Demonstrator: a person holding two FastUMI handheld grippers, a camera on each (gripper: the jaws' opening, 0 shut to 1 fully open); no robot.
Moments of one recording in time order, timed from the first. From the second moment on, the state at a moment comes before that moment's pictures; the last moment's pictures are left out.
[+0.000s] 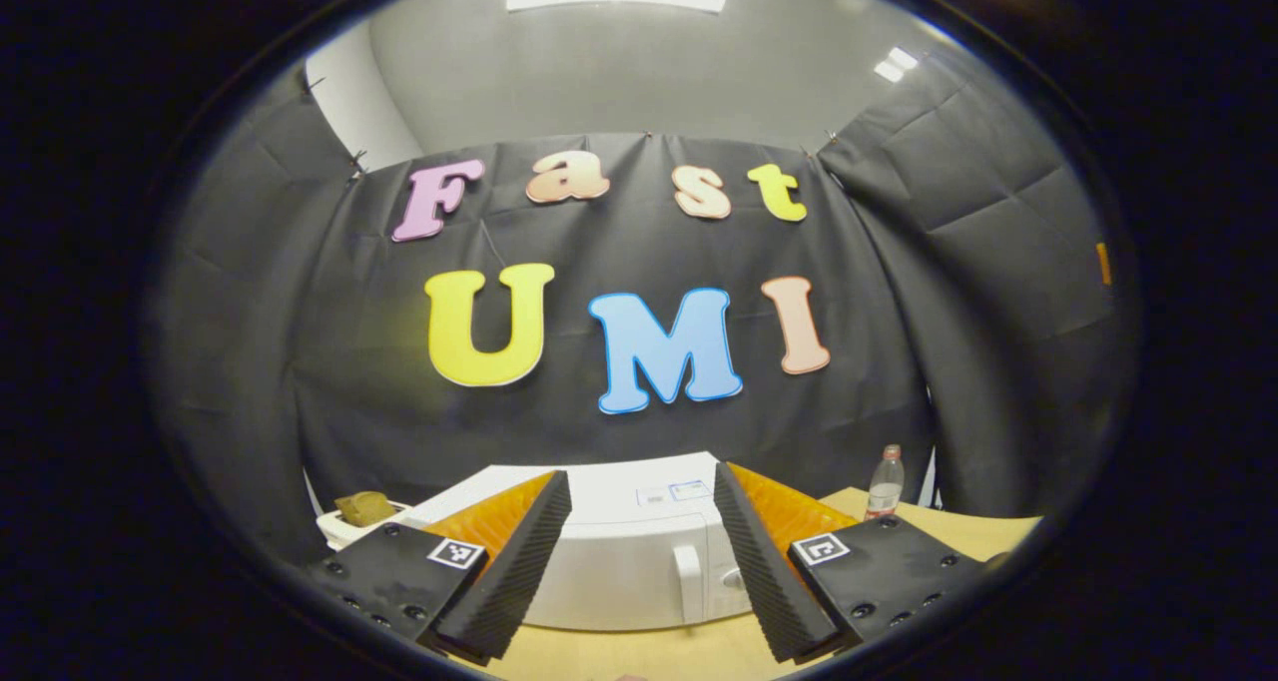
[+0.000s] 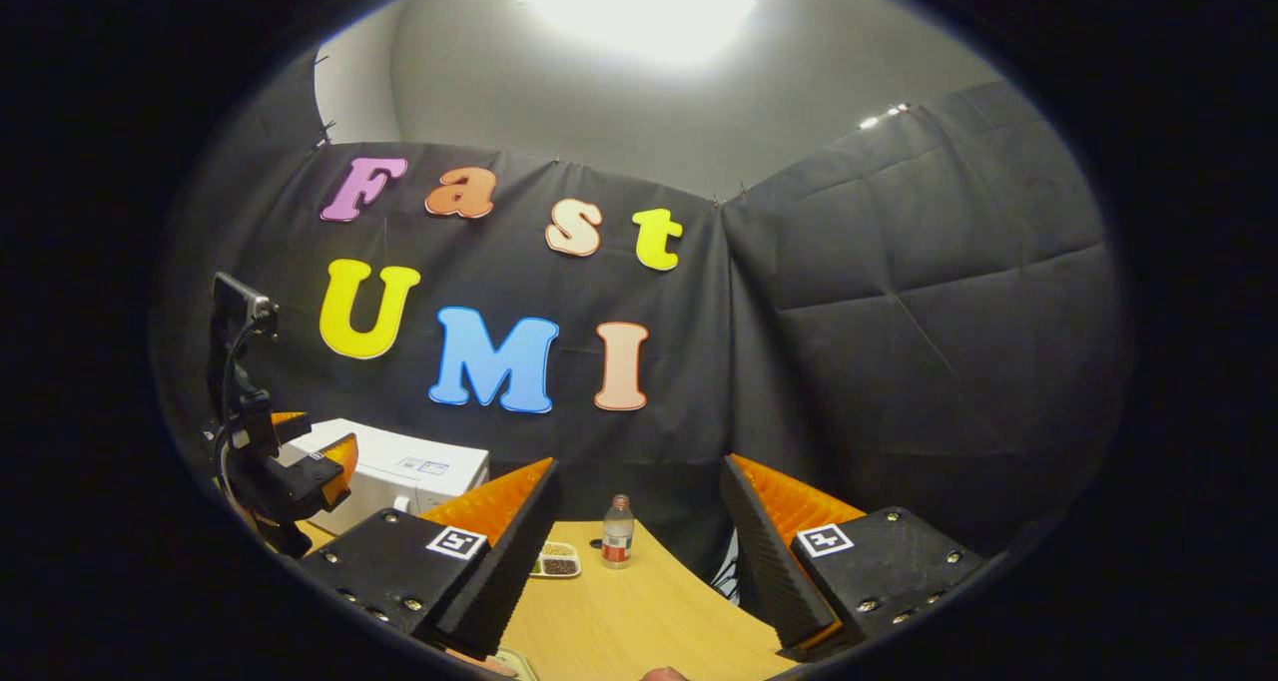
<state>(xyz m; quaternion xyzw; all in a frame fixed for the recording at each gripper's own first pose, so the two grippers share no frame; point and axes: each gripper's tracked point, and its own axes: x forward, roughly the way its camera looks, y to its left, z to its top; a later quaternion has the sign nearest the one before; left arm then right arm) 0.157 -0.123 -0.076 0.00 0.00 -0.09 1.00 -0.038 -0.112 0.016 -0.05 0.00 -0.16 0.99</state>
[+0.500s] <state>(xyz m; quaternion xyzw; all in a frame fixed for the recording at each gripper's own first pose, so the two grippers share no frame) 0.217 -0.175 -0.178 0.01 0.08 -0.11 0.99 -0.068 -0.151 0.007 -0.06 0.03 -0.22 0.97</state>
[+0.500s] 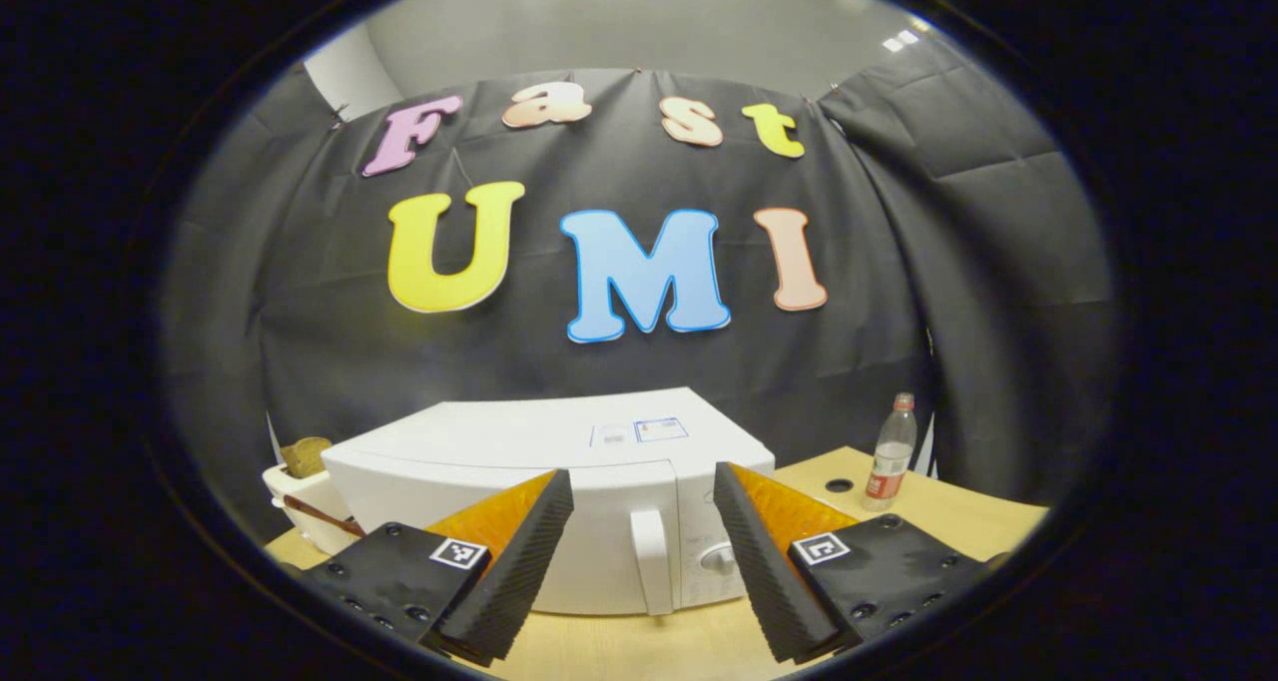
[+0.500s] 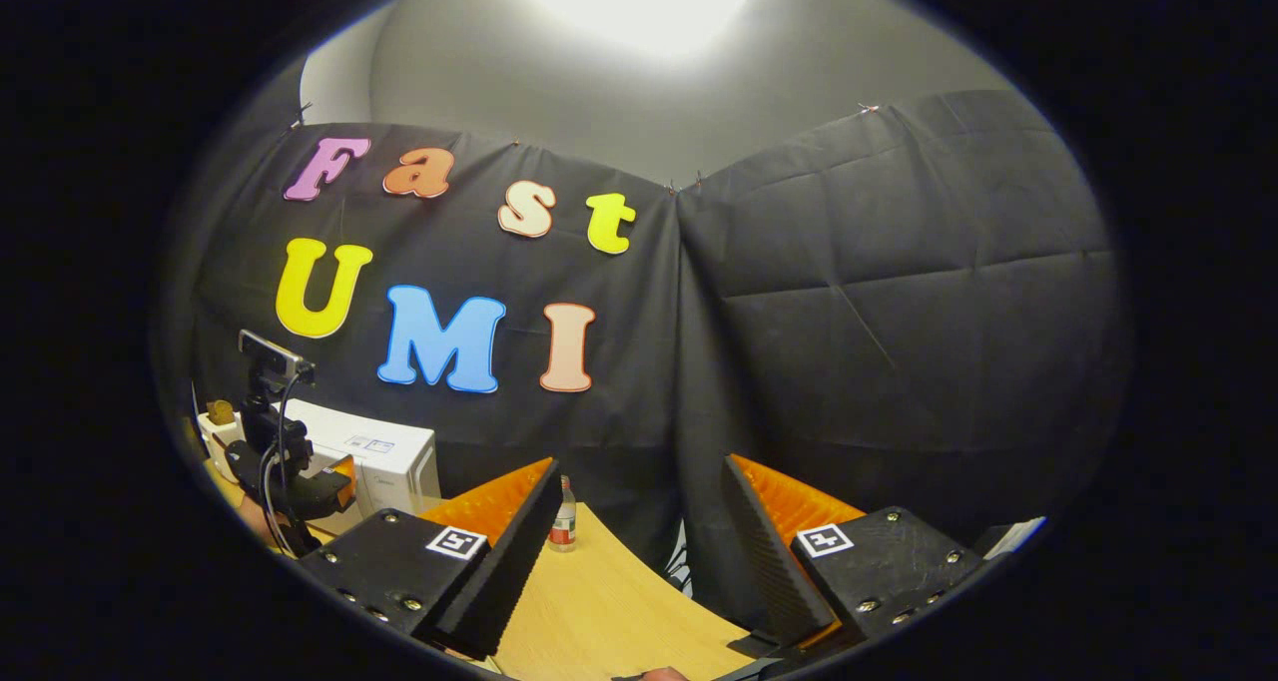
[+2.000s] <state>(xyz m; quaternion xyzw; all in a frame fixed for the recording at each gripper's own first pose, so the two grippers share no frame) 0.206 -0.170 -0.269 -0.02 0.21 -0.10 0.97 -0.034 -0.130 -0.006 -0.06 0.04 -0.12 0.99</state>
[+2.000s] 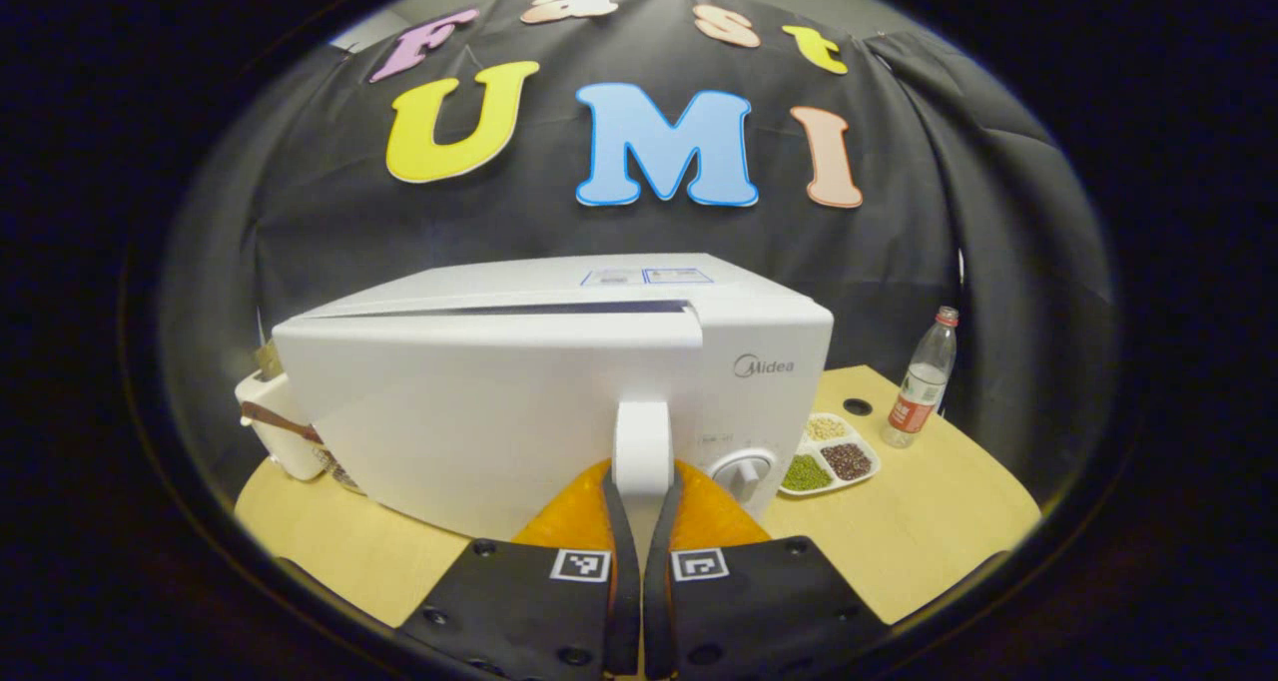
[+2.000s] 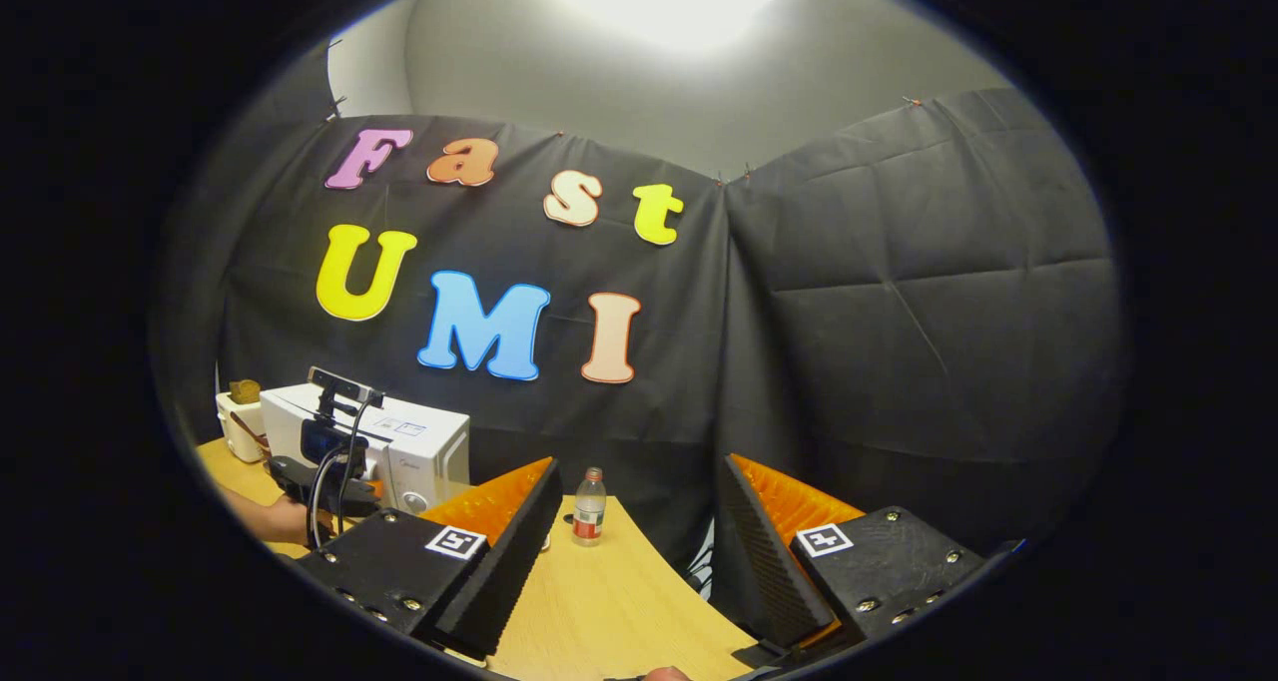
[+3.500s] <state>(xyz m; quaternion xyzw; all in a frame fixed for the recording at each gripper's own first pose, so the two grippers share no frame) -0.009 0.071 -0.259 0.00 0.24 -0.04 0.97 0.026 0.129 -0.017 -0.02 0.03 0.13 0.99</state>
